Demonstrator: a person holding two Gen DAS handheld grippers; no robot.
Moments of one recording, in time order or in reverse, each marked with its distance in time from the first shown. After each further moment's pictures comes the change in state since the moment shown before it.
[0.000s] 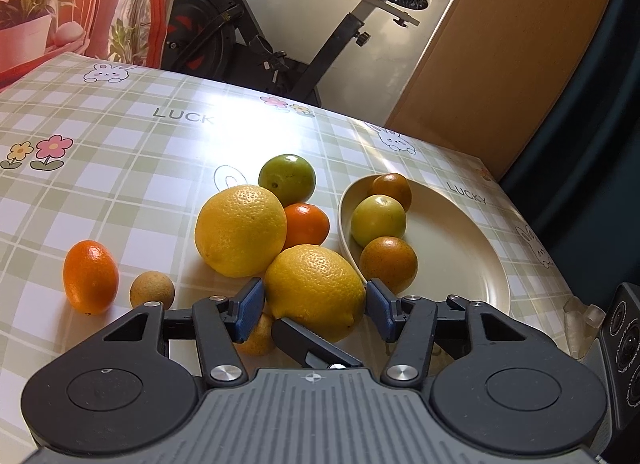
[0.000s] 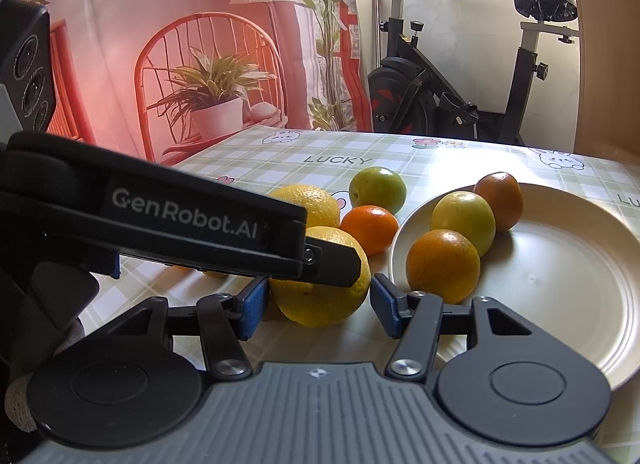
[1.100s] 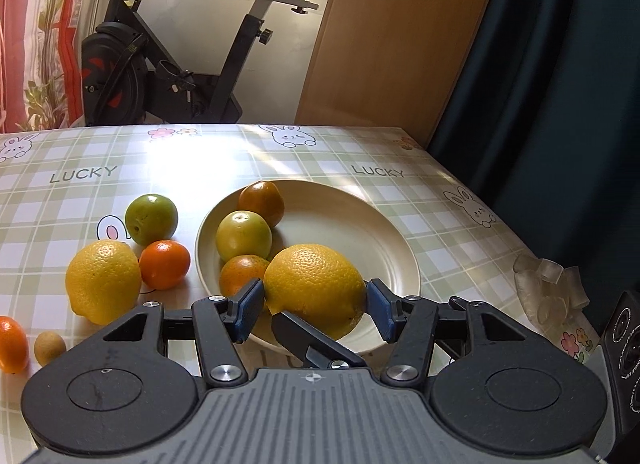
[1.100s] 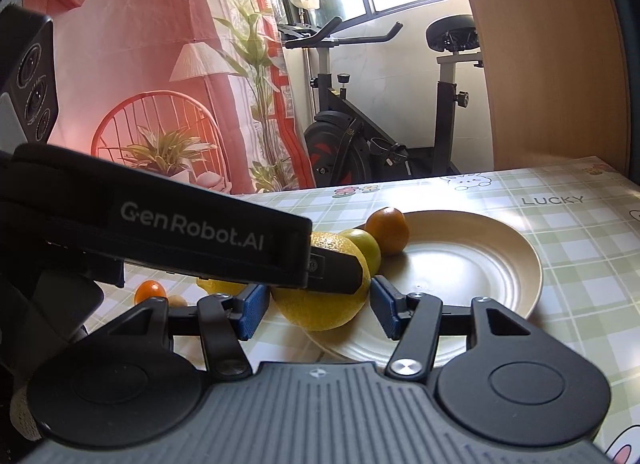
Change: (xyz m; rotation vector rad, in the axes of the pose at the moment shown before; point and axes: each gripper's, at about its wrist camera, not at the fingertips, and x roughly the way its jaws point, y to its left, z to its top) left arm 0.005 -0.082 0.003 0.243 0.015 -0.109; right arm -0.074 -0.035 -0.010 0.155 -0.185 -0.142
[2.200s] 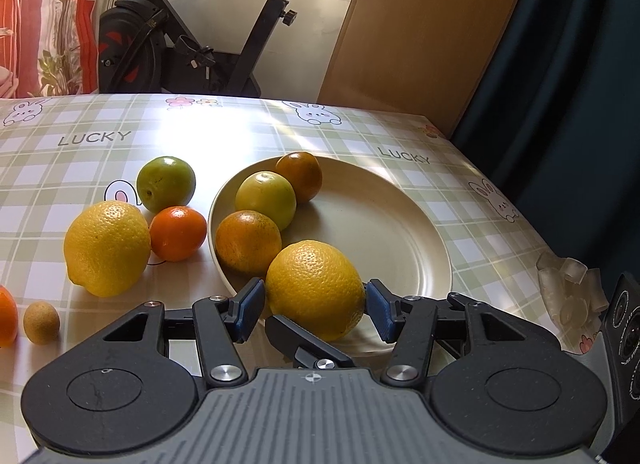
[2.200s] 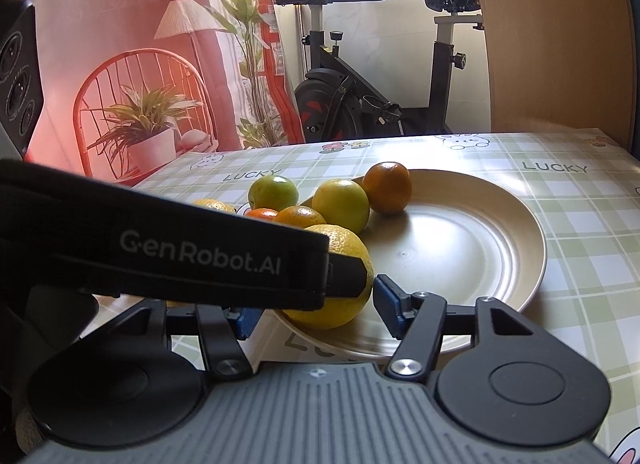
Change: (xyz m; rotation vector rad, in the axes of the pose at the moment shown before) left arm 0.018 0.020 -0.010 -0.068 0.034 0.029; right arm 0.029 -0.005 -0.005 -0.020 0.136 -0.017
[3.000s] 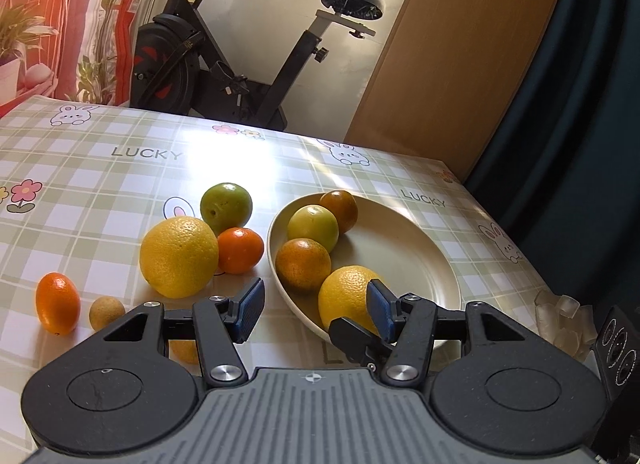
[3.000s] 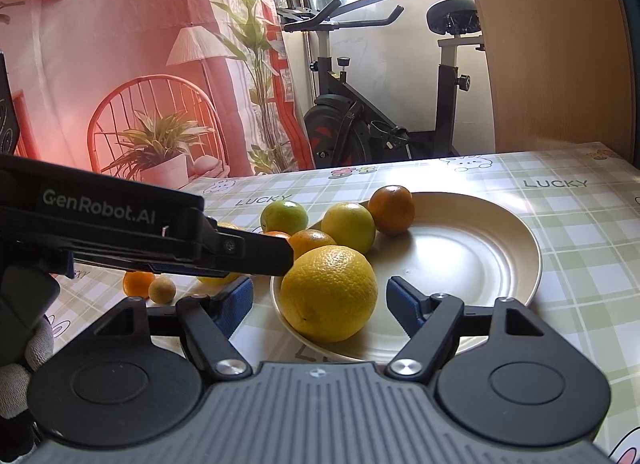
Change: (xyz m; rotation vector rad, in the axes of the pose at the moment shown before) left arm -0.044 0.026 -0.005 -0.089 -0.106 0.037; right arm -0.015 -0.001 -0.003 0.012 -0.089 0.034
